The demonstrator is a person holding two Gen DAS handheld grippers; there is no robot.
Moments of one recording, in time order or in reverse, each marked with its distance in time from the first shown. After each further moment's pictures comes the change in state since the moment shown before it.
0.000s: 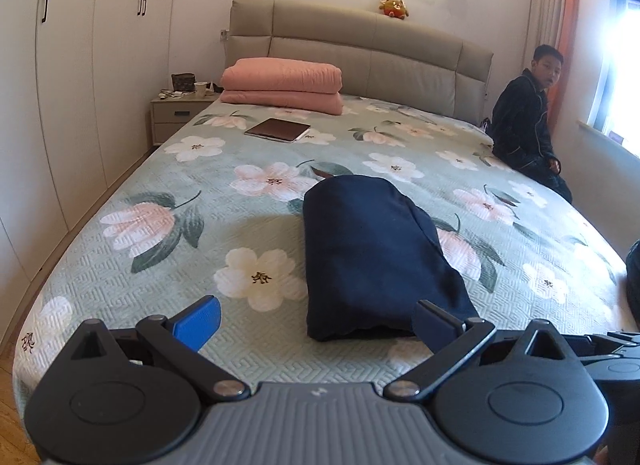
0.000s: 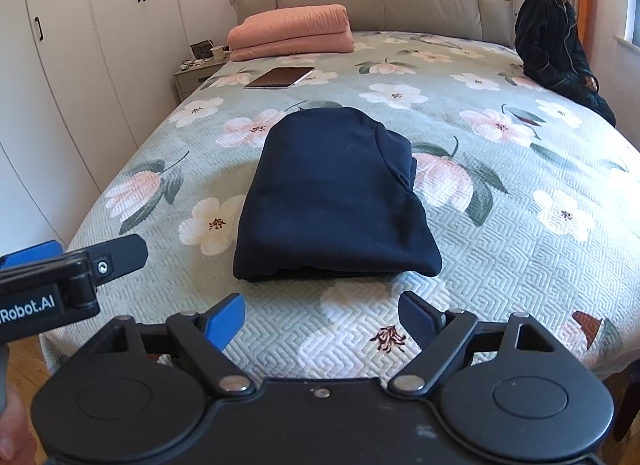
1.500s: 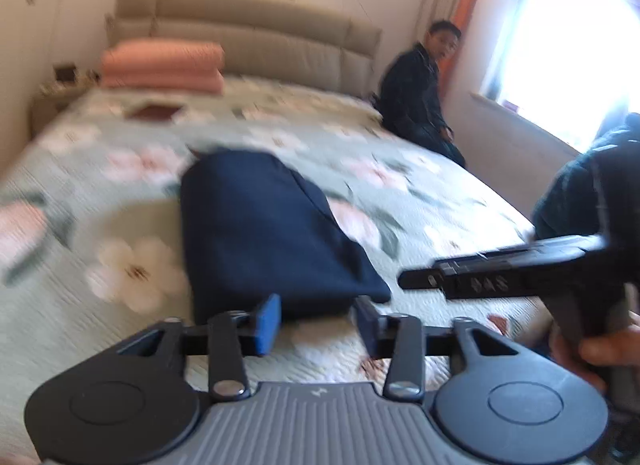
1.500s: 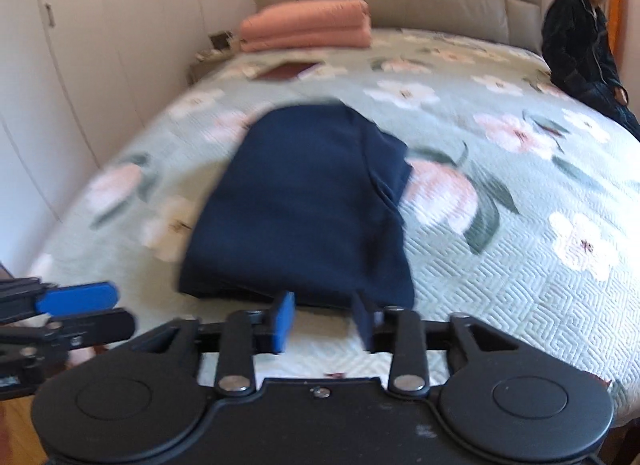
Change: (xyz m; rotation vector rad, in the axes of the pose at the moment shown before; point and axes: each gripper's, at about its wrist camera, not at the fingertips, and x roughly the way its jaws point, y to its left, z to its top) left arm 0.052 -0.015 -0.011 0.112 0.019 -0.340; right arm 0.035 -0.062 0.027 -0.100 -0.016 0.088
